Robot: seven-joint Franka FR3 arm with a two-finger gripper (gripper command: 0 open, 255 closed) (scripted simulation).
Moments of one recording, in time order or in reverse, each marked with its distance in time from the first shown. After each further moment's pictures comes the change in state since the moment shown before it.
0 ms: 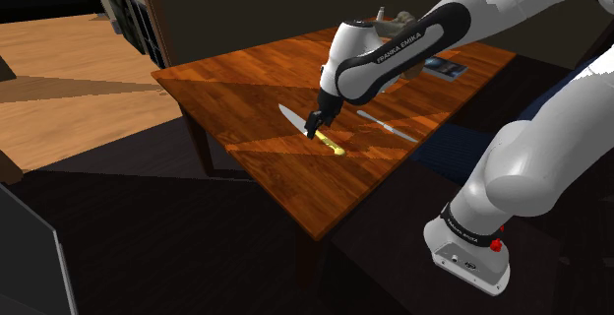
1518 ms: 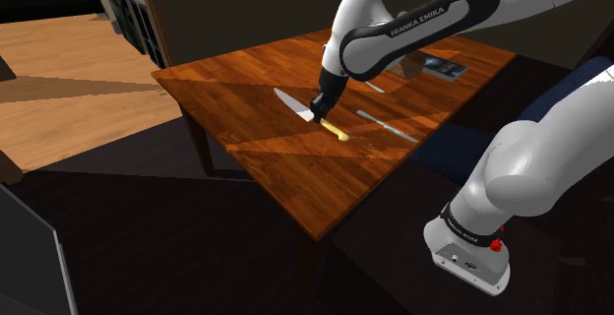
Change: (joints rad) arm -0.006 -0.104 -0.001 0.066 -0.016 -0.169 0.017
